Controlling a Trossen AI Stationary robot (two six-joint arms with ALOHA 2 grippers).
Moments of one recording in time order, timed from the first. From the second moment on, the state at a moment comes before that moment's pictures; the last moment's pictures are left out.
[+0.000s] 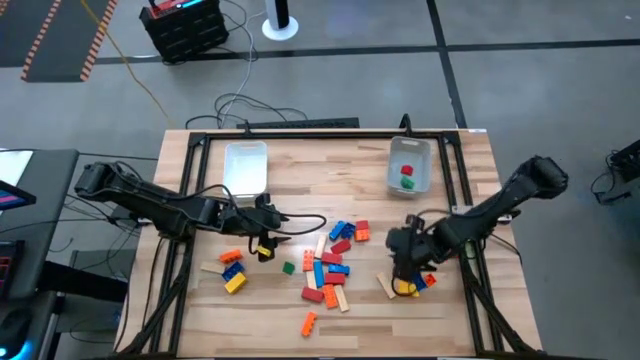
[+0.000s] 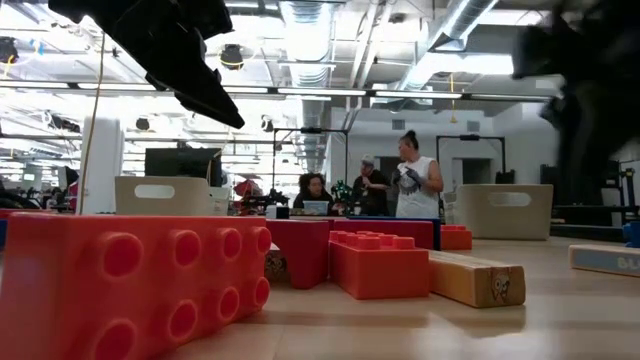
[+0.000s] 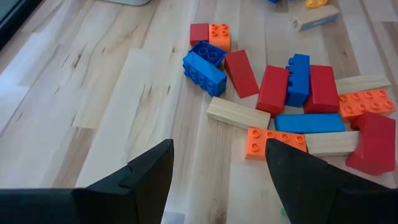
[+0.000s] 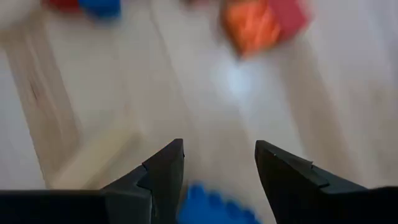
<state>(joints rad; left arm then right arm) -0.20 1.22 0.73 -0.16 -0.31 -0.17 0.51 1.33 0.80 -0.77 0.30 0.78</state>
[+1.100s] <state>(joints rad) -0.17 1.22 0.73 -0.18 -0.31 -0.11 0.50 1.59 0.85 -0.99 0.11 0.28</state>
